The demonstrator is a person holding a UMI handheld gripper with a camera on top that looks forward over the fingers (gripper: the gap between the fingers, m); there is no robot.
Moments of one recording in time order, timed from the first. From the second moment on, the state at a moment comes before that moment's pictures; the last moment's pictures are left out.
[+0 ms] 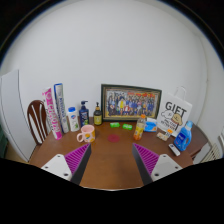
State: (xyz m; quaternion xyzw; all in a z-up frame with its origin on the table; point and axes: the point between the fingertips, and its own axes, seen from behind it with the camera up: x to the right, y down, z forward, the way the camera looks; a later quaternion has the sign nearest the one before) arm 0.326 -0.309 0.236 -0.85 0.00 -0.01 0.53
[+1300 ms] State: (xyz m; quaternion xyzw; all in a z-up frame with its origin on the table) arm 0.537 0.108 -0.012 -0.84 -0.01 0.03 0.55
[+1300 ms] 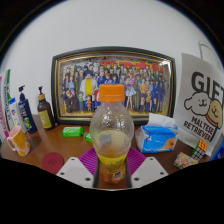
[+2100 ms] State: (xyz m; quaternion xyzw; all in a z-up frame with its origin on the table) arm 0.369 0.110 0.151 -0.65 -0.39 -0.39 0.52
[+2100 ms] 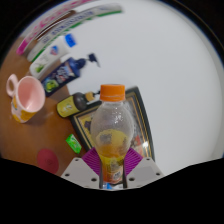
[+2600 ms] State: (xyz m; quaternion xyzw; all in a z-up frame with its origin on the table) arm 0.304 0.118 0.108 -0.46 -0.60 -0.58 0.31
